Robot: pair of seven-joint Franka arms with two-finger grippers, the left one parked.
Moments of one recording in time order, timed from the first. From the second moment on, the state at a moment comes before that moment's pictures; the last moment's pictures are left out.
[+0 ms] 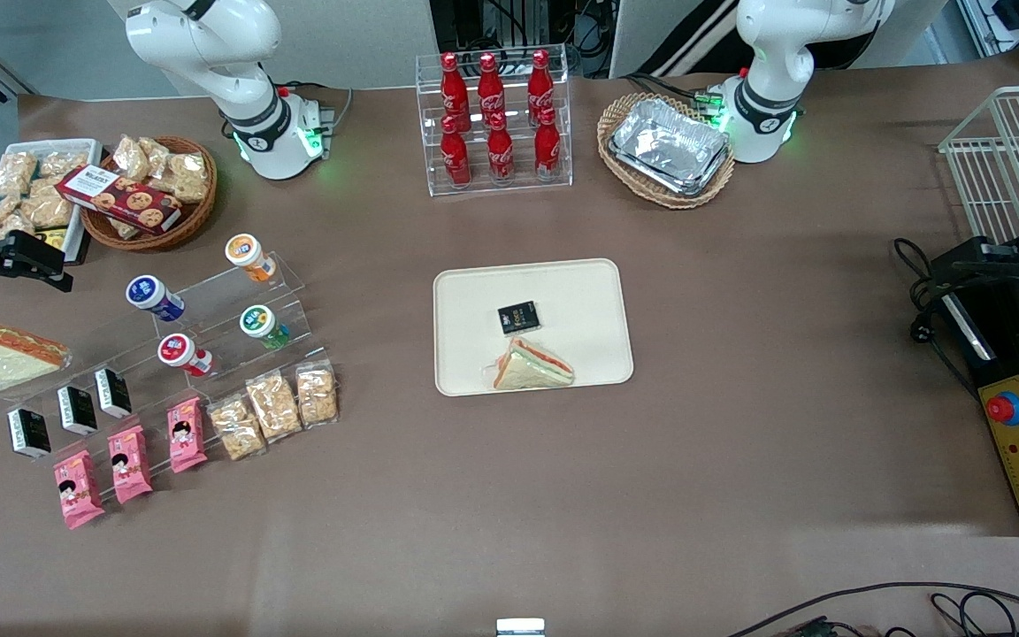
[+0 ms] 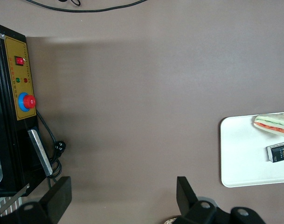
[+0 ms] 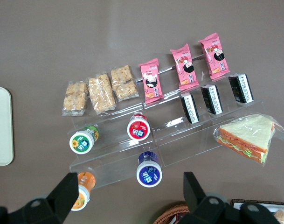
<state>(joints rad) 0.03 -0.02 -0.14 -1.61 0.00 1.59 -0.20</state>
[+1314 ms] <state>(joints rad) 0.03 -0.03 -0.14 -1.61 0.05 1.58 -0.17</state>
